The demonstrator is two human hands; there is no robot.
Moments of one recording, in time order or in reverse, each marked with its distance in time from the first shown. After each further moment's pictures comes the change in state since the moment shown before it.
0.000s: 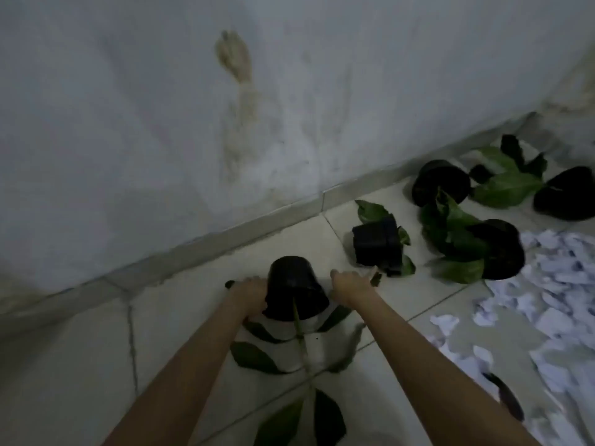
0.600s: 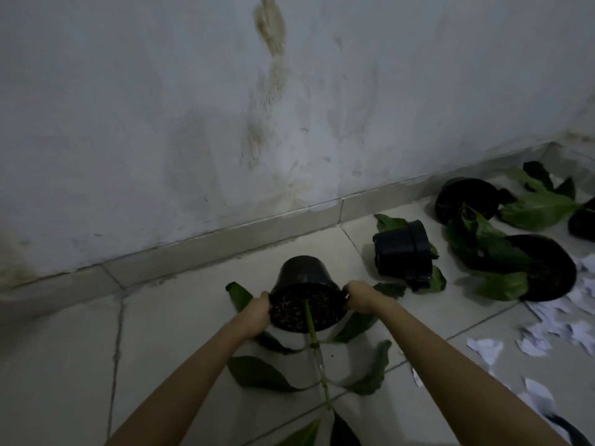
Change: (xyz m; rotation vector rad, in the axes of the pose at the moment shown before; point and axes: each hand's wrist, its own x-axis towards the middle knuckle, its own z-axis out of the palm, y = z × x) left_hand 0.049 -0.016 0.095 -0.510 0.274 -0.091; right_hand 0.072 0.006 0.064 0.230 0.079 -0.127
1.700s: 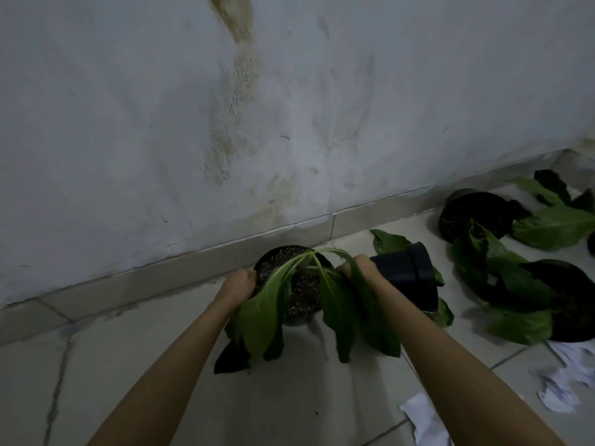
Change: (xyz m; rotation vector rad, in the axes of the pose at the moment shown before) left_hand 0.113 0.025 -0.053 -0.285 0.196 -0.146; right_hand 0.085 0.023 -0.077 0.559 0.260 0.188
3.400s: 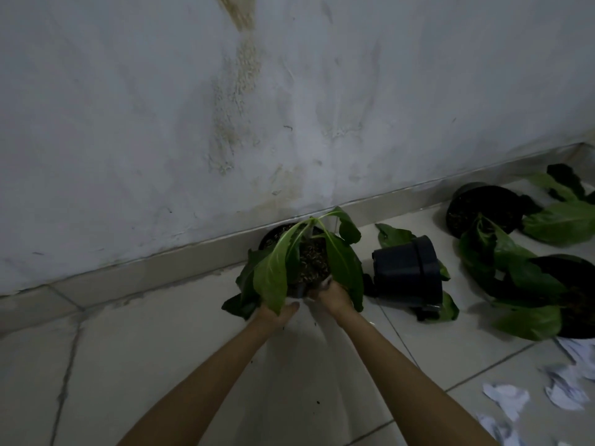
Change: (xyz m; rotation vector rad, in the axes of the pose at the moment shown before) left_hand -0.042 0.003 0.072 -0.108 -0.011 0.105; right_hand -0.031 0.012 0.078 0.347 -0.058 -0.179
